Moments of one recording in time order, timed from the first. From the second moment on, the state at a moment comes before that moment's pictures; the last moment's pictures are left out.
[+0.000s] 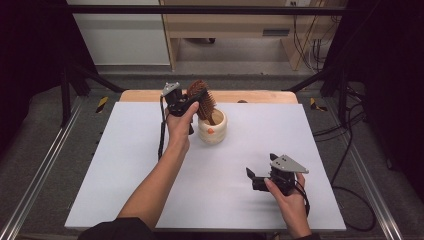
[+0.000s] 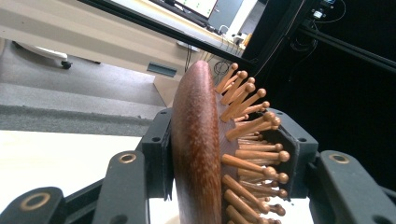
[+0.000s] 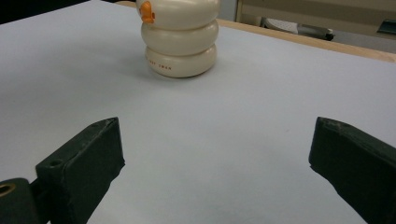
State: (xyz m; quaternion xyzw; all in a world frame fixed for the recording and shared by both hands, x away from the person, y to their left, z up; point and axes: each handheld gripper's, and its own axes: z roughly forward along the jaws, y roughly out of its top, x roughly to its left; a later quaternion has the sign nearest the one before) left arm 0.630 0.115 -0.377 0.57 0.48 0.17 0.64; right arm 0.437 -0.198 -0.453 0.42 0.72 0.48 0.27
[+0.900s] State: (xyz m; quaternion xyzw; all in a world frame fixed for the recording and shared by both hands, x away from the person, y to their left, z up) left arm 0.630 0.118 -0.378 0.58 0.48 0.17 0.64; right arm 0.437 -0.198 -0.454 0.42 0.73 0.48 0.27
